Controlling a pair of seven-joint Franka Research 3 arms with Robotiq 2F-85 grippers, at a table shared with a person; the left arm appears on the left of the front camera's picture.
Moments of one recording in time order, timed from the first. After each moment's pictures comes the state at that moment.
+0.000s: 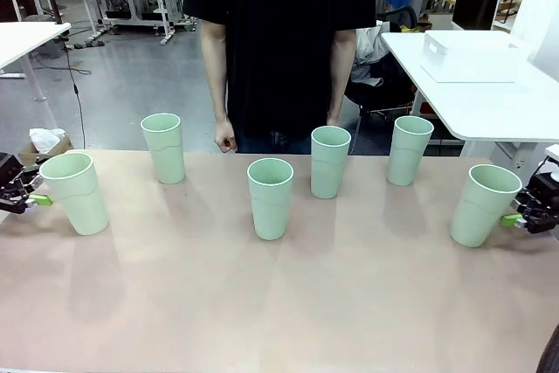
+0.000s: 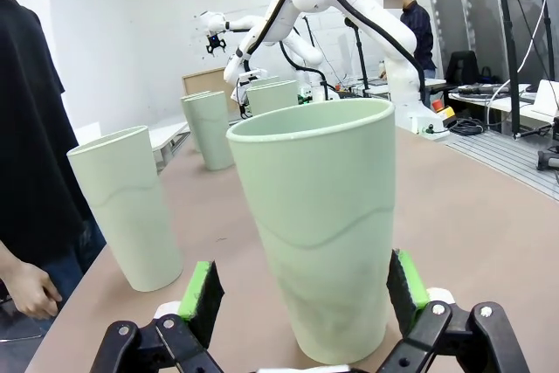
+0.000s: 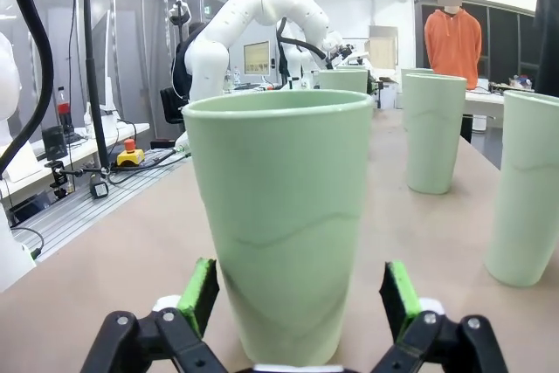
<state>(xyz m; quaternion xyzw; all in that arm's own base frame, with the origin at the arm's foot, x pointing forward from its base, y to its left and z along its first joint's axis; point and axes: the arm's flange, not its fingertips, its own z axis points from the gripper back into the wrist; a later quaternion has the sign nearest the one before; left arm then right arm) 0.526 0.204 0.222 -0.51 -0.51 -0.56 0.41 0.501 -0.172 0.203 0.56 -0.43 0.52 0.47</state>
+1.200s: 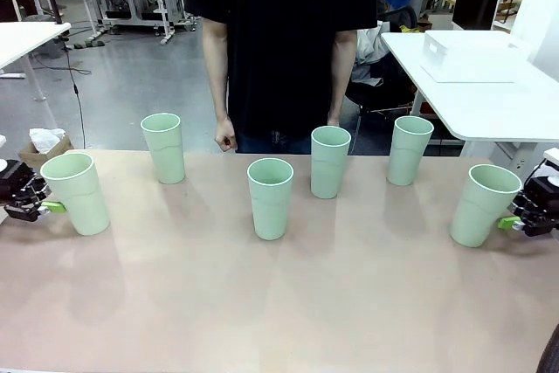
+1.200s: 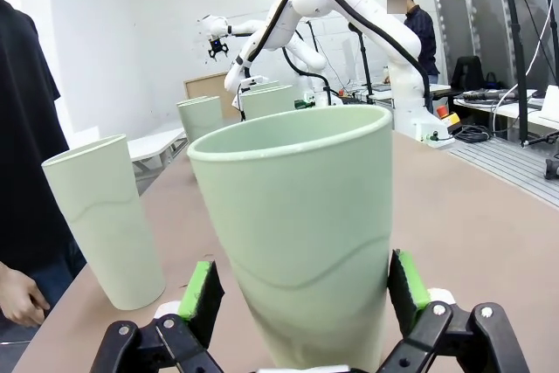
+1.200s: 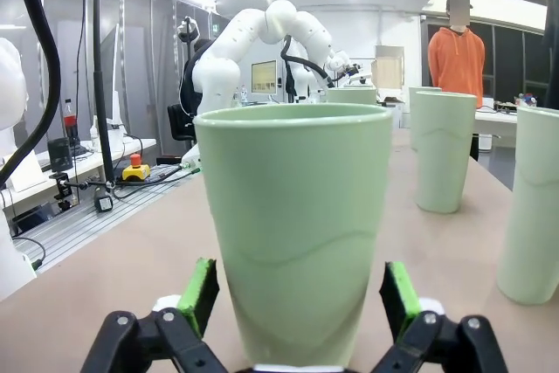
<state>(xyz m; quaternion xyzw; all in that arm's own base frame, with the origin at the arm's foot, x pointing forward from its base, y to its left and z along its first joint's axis) 0.510 0.174 0.217 -0.51 -0.51 -0.56 0.41 0.495 -0.161 0.197 0.58 -0.44 0.51 0.45</state>
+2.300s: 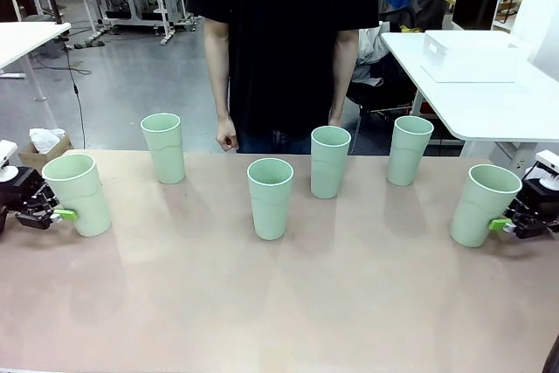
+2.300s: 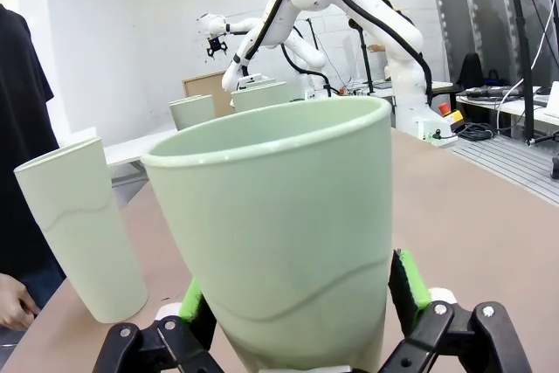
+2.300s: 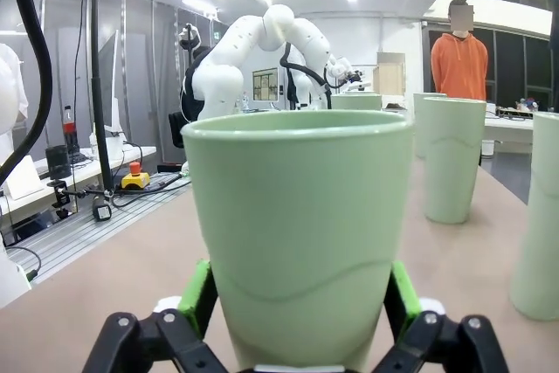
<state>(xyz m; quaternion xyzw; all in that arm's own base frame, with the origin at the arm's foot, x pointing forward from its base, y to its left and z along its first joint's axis) 0.496 0.148 0.209 -0.50 -0.51 -0.56 0.41 0.490 -0.140 0.195 0.59 -0.45 0.51 0.45</state>
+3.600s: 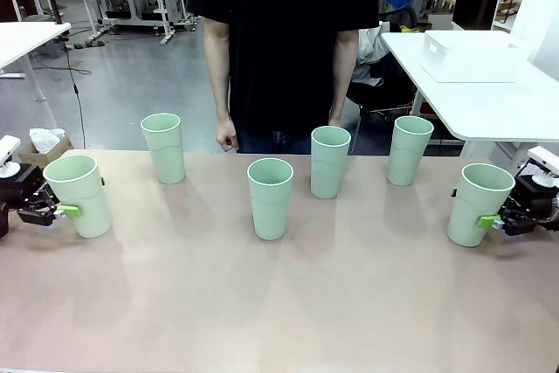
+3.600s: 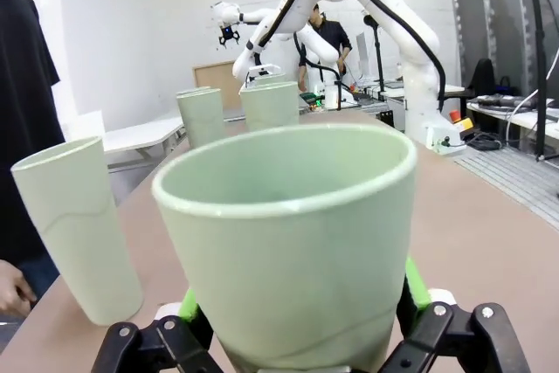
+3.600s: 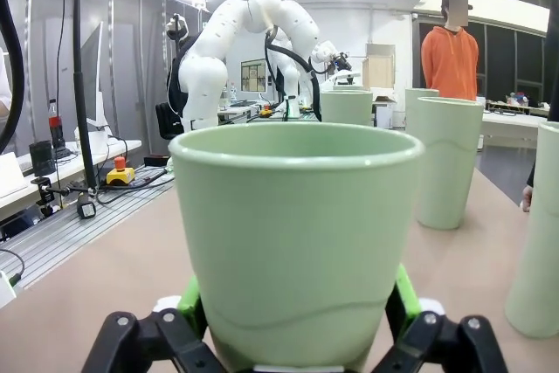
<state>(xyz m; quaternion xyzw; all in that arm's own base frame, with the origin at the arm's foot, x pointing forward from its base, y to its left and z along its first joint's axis) 0.488 0.137 0.225 -0.50 -0.51 -0.54 0.44 0.487 -0.121 0.206 0.57 -0.45 0.51 0.46</state>
